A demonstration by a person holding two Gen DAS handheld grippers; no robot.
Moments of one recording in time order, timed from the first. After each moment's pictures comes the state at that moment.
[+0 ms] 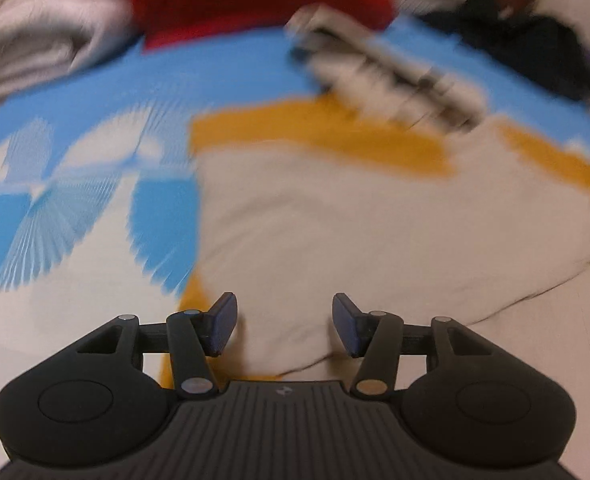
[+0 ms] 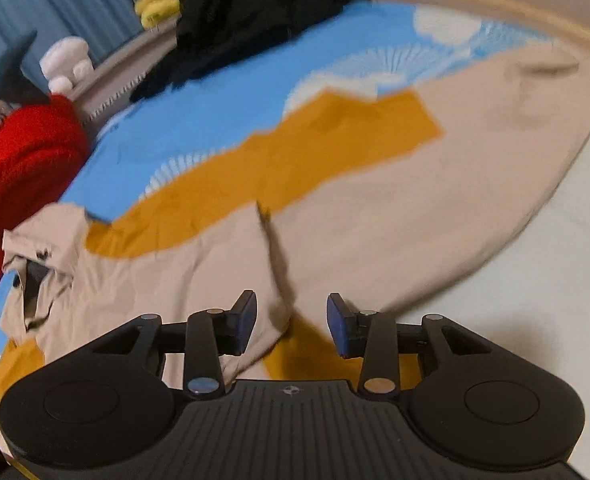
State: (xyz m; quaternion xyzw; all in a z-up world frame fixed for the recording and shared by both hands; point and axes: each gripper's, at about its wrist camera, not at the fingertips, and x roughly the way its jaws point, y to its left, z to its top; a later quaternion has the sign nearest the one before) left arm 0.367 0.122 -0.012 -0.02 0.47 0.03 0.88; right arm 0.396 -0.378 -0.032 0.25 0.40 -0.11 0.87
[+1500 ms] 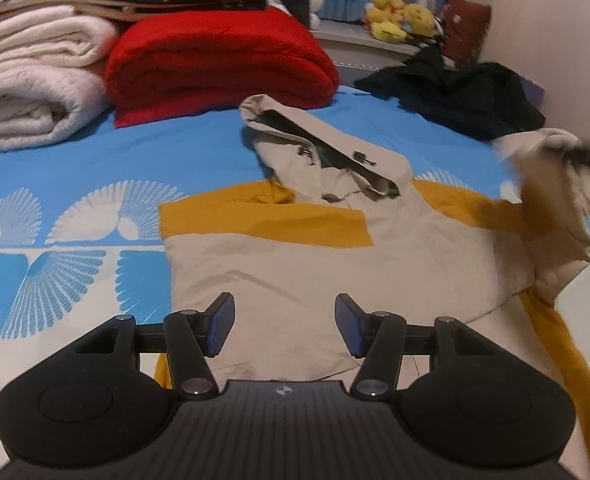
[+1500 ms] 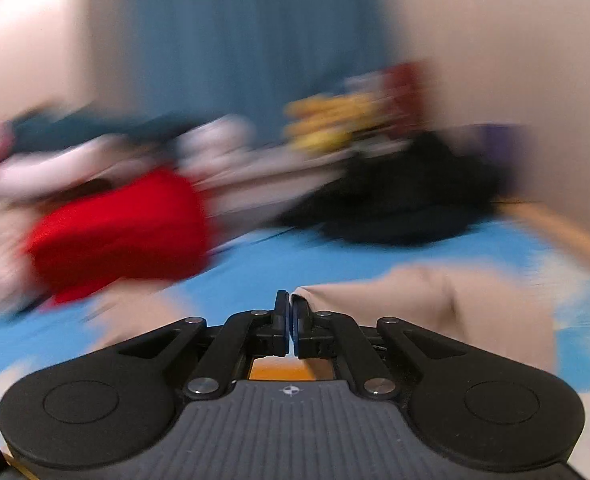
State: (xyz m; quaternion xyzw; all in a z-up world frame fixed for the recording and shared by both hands) left arm 0.337 0.110 0.060 -0.04 0.41 -0.01 0.91; right arm 0.418 -0.272 0.084 0.09 0.26 0.13 0.95
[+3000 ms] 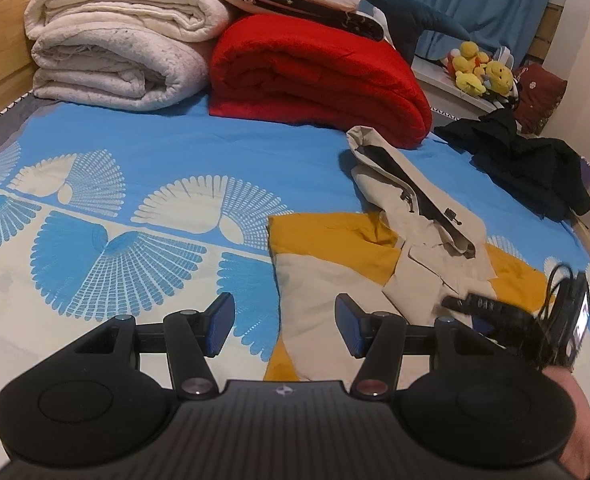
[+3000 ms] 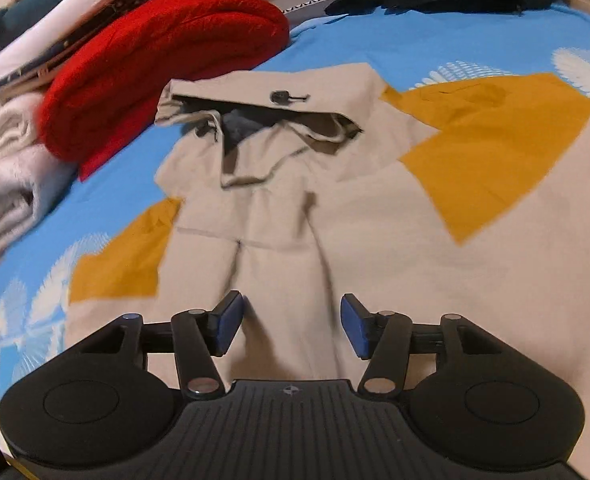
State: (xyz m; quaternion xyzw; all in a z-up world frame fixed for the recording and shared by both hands) left arm 0.331 0.237 0.082 -0.13 0.40 0.07 0.91; right arm 0.445 -0.100 -0.049 0.24 0.44 0.09 0.86
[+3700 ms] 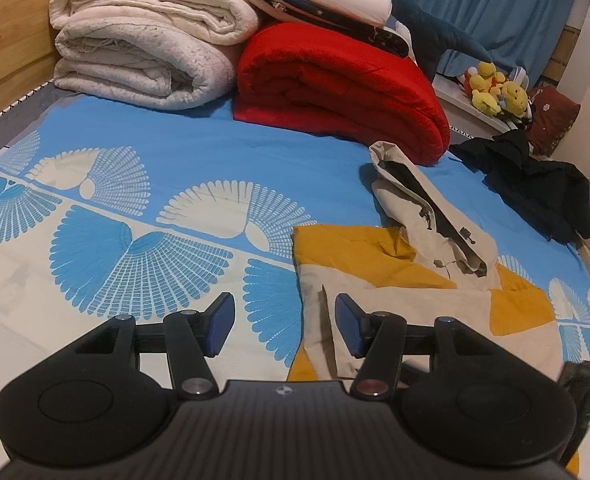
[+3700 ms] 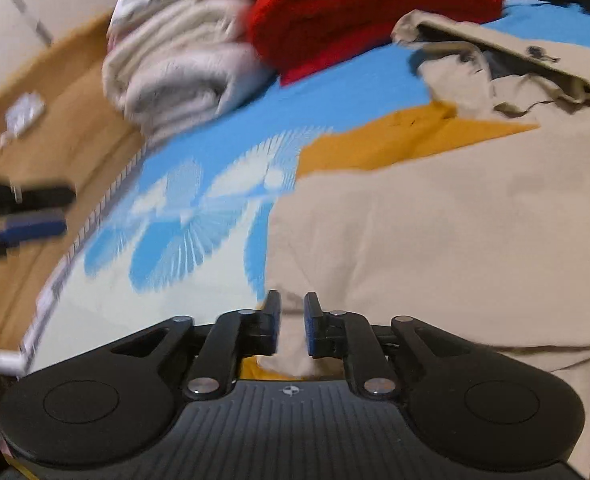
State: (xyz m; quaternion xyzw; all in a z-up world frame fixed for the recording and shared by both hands) left arm 0.322 0.269 0.088 -0.15 0.39 0.09 0.90; right arm 0.354 -0.012 -0.005 0.19 0.42 0.30 0.83
